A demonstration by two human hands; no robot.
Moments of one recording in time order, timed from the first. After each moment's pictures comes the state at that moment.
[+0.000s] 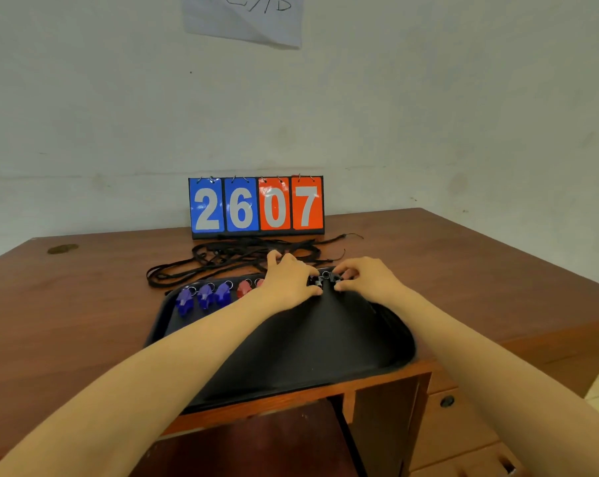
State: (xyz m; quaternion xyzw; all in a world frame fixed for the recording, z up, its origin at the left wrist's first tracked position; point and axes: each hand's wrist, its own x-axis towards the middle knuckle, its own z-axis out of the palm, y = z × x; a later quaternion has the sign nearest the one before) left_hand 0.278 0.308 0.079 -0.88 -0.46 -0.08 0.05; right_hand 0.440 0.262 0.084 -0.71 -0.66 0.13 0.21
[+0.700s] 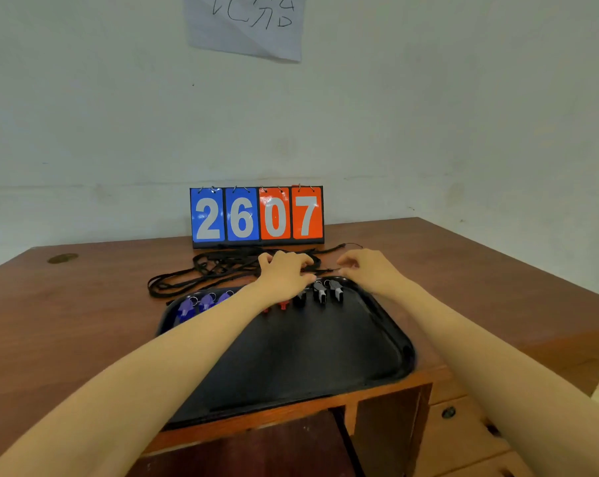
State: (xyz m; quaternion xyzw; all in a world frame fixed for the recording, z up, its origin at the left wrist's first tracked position) left_hand 0.271 0.318 0.099 -0.86 -0.48 -0.18 -0.04; right_hand 0.438 0.267 0.108 -0.70 -0.67 0.08 0.24
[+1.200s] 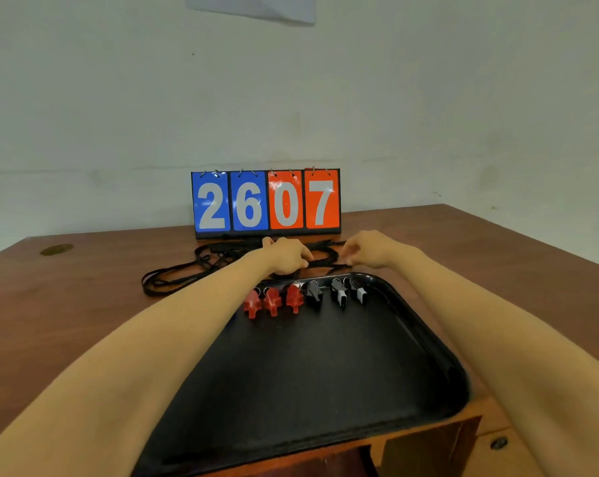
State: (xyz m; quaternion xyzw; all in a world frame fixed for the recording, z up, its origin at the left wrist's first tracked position) left_hand 0.269 0.409 0.096 -0.87 -0.48 -0.01 -0.05; right_hand 0.454 0.367 0.099 -0.69 -0.71 0.10 0.09
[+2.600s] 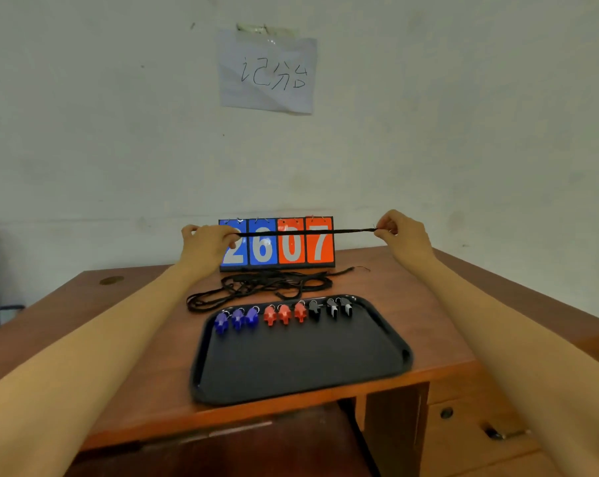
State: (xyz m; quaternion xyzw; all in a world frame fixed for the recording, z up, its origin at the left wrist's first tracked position) left_hand 0.121 0.294 0.191 -0.77 -0.54 -0.34 0.06; right_hand 0.448 0.212 0.192 -0.64 -0.59 -0.03 0.48
